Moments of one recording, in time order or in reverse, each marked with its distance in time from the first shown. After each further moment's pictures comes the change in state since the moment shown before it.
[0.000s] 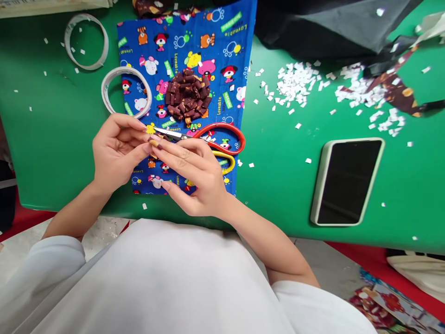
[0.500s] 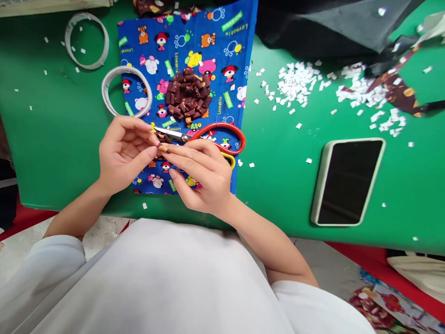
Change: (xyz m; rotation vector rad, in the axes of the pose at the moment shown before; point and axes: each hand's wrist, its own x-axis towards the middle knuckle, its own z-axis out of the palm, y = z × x) left_hand -0.002 -0.001 0.005 -0.091 -0.033 0.075; right_hand -0.002 0.000 0.001 -0.084 0.125 0.012
